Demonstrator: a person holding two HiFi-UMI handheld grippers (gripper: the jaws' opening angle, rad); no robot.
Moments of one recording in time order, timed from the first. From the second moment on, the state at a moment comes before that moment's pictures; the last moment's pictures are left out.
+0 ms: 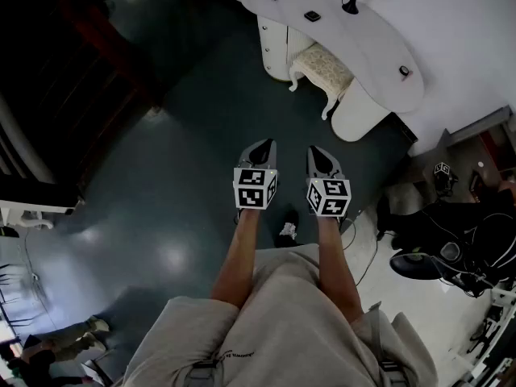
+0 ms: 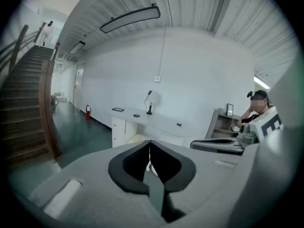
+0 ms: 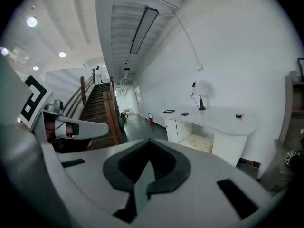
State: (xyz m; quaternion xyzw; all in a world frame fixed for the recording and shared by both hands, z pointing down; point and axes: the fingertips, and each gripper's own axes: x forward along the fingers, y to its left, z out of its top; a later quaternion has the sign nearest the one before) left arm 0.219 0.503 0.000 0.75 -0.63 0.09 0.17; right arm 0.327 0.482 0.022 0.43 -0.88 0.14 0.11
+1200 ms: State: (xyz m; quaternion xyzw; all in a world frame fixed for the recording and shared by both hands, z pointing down) left arm 0.123 0.395 0.031 0.73 -0.65 0.09 0.20; right arm 0.256 0.353 0.061 0.36 -0.90 0.19 0.12
